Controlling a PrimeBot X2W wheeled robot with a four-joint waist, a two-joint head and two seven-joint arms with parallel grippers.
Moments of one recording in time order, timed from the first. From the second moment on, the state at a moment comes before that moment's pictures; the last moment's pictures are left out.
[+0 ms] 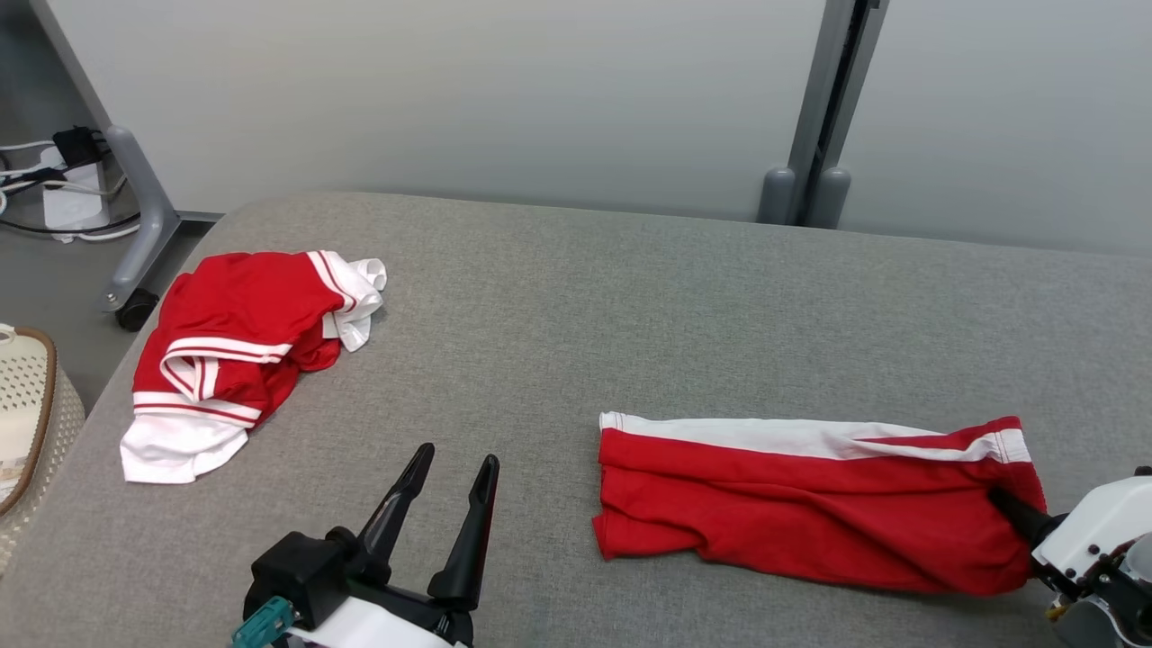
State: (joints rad) left arm -0.03 0.21 -0.47 0.05 -0.57 0.01 -0.25; right arm -0.28 -0.32 0.07 0.64 1.05 0.13 0.41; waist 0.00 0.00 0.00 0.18
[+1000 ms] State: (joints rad) left arm -0.03 0.19 -0.50 0.08 -0.59 0.01 -0.24; right arm -0.33 -0.09 -0.04 0.39 1.08 0.13 0.70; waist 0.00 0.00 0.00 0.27
